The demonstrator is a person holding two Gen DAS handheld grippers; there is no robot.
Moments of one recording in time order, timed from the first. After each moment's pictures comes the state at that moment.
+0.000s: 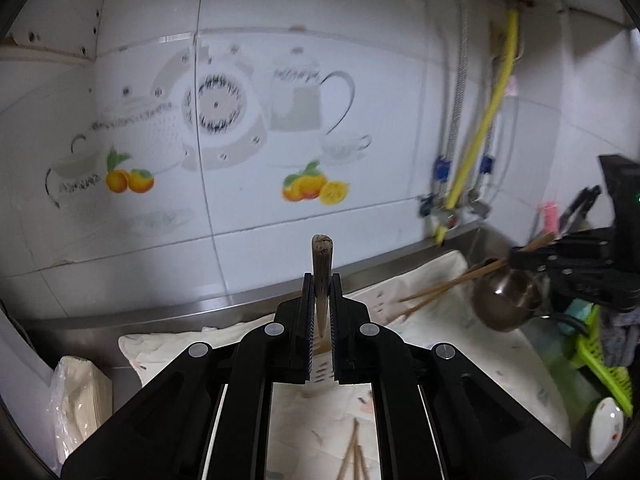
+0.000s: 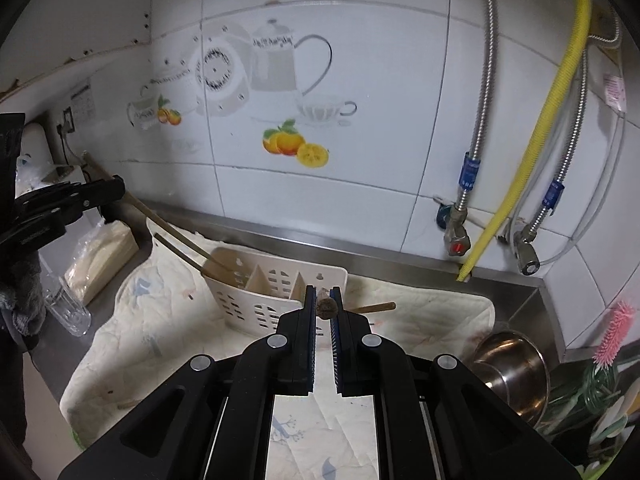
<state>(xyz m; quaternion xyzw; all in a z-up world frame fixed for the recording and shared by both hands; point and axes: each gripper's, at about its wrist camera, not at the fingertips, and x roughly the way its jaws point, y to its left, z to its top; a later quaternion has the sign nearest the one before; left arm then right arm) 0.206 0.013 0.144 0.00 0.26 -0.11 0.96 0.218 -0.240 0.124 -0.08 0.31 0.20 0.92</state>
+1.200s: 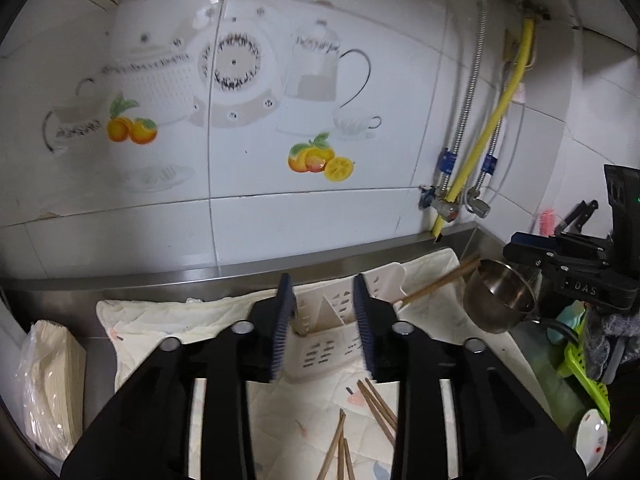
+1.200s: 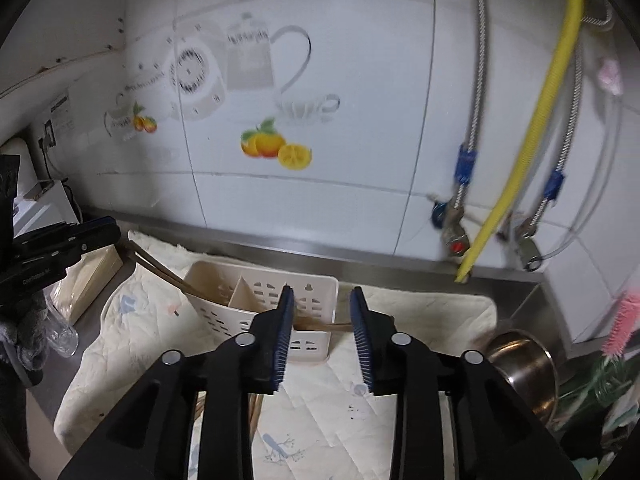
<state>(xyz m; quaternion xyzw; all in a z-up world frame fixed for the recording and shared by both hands) 0.191 0.026 0.118 -0.05 0.26 -0.11 0.96 0.216 -0.235 0.112 -0.06 0.28 0.18 0.94</state>
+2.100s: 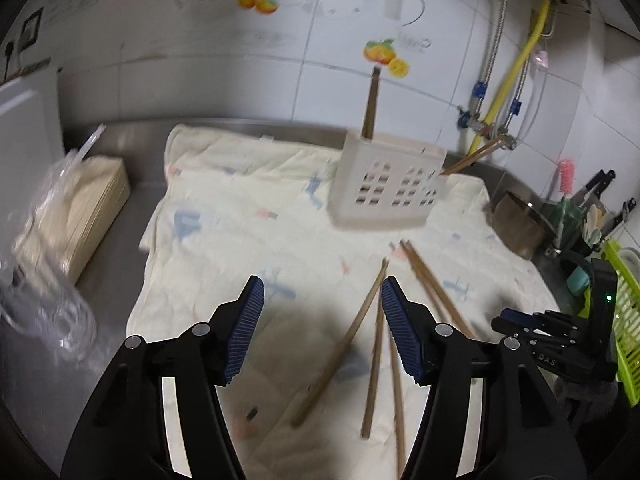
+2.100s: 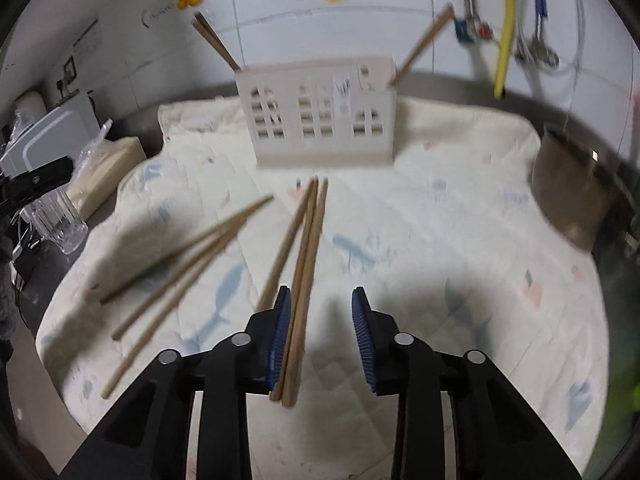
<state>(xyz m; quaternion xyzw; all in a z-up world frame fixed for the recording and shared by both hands) 0.041 0.075 -0.028 -0.10 0.31 -0.03 0.95 0.089 -0.218 -0.113 -0.02 0.38 0.19 0.91</state>
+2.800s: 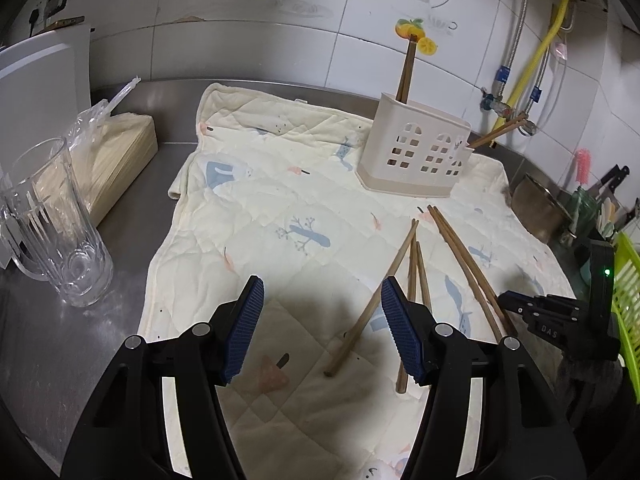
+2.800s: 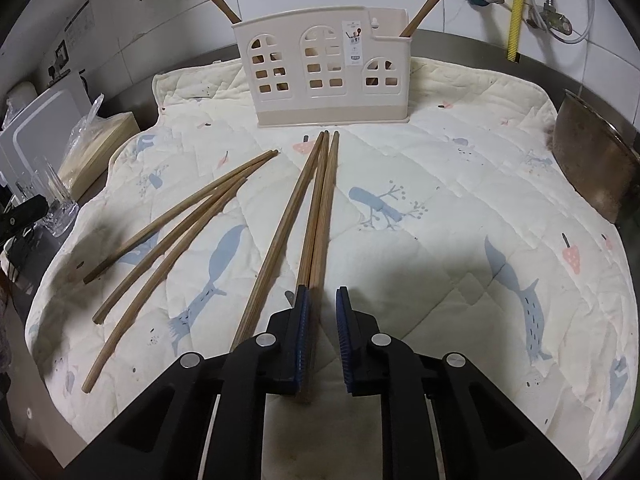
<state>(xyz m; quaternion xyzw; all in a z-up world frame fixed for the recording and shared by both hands) 0.017 0.091 -0.059 -0.11 0.33 -0.01 0.94 0.096 -0.201 -0.138 -0.02 0.40 0.19 0.89</state>
